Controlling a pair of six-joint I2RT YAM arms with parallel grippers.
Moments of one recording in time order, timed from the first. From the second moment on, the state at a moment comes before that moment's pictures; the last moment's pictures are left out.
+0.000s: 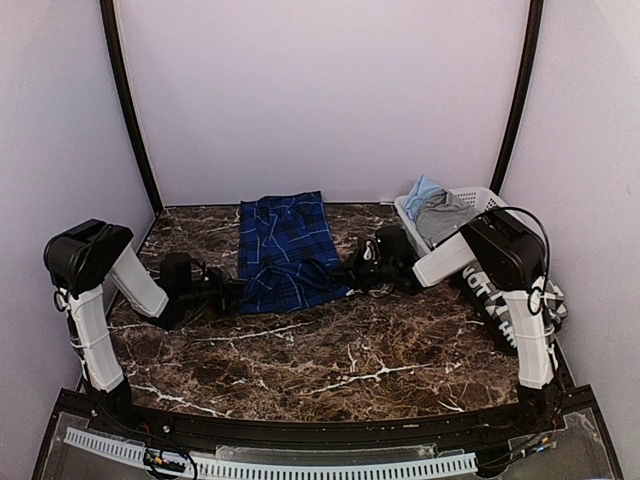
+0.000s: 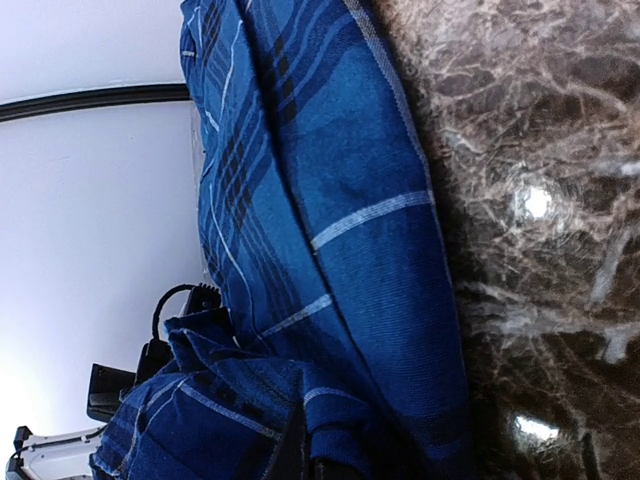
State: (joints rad) left arm -0.28 1.94 0.54 1.02 0.61 -1.70; right arm 0.61 2.25 1.22 0.56 -0.53 1.22
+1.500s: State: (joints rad) left arm -0.39 1.43 0.50 0.30 0.61 -1.35; right arm 0.75 1.86 0.78 0.71 -0.45 1.22
